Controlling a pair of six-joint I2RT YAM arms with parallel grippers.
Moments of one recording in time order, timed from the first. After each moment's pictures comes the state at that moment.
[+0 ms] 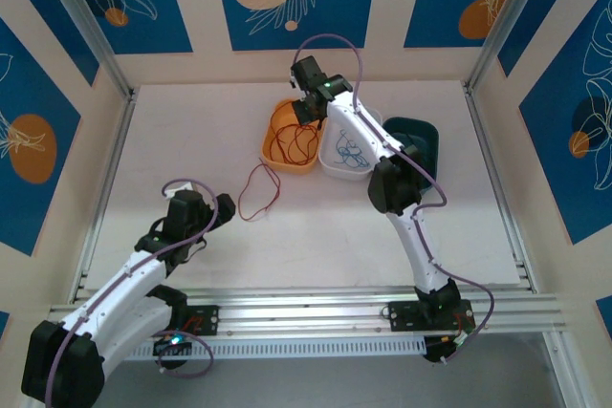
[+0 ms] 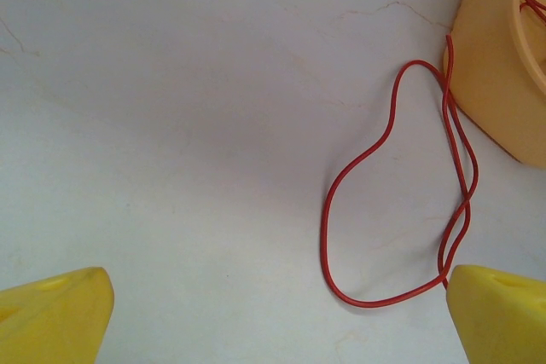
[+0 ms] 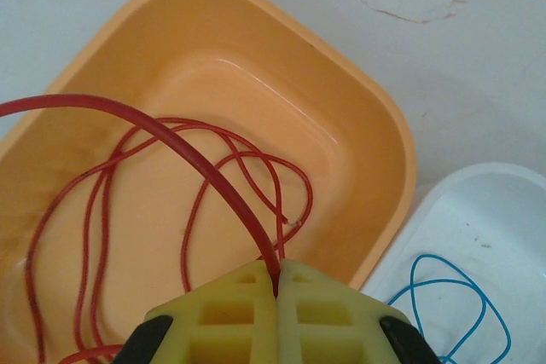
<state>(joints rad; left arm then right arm) -0.35 0.83 0.38 -0.29 -0.13 -0.76 0.54 2.46 2.49 -1.03 0.18 0.04</state>
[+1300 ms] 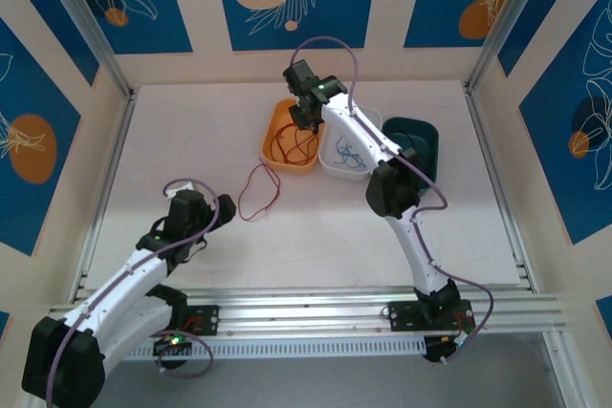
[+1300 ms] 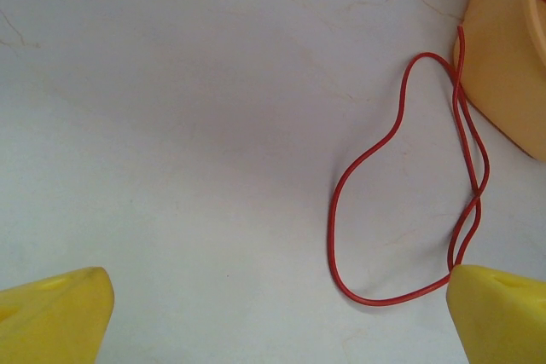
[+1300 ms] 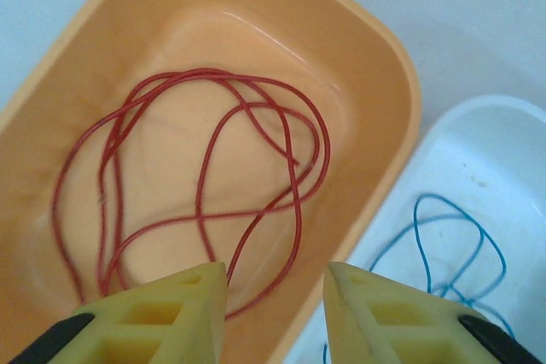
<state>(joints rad) -0.35 0.85 0.38 -0.29 -0.13 -0.75 0.59 2.39 2.46 -1.15 0.23 0.14</state>
